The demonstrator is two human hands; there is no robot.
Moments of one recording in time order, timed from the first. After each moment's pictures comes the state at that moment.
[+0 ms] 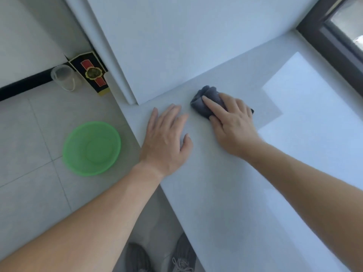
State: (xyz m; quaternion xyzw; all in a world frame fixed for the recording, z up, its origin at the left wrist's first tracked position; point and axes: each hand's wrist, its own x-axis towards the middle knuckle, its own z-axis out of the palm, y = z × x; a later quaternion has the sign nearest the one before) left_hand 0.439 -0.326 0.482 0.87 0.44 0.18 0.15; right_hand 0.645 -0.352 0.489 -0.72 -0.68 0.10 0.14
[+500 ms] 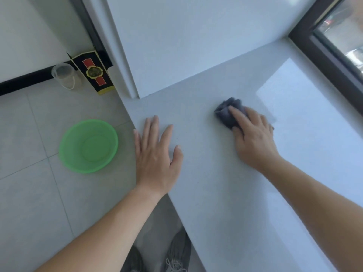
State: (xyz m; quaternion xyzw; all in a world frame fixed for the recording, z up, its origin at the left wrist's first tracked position) left_hand 0.422 -0.384 0.474 0.78 0.56 0.19 0.20; right_hand 0.681 -0.410 0.491 -0.77 -0.62 0.07 0.14
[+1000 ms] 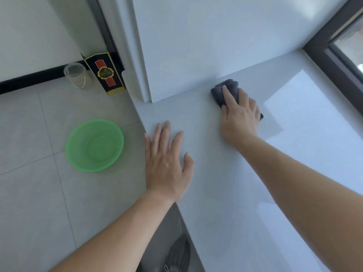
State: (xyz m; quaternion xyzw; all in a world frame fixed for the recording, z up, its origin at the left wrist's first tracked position) left_hand 0.424 -0.384 0.473 0.78 0.57 0.19 0.17; right_hand 0.631 -0.322 0.493 -0.81 -0.57 0.08 0.14
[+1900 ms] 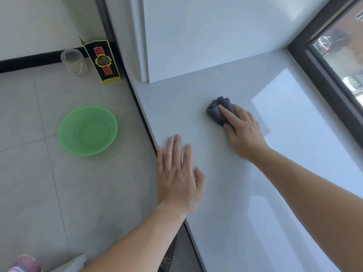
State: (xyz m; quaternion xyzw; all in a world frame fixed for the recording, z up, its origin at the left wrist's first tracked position) left_hand 0.450 -0.493 0.481 0.77 0.59 0.16 0.18; right_hand 0.670 -0.423 0.500 -0.71 -0.68 0.11 0.11
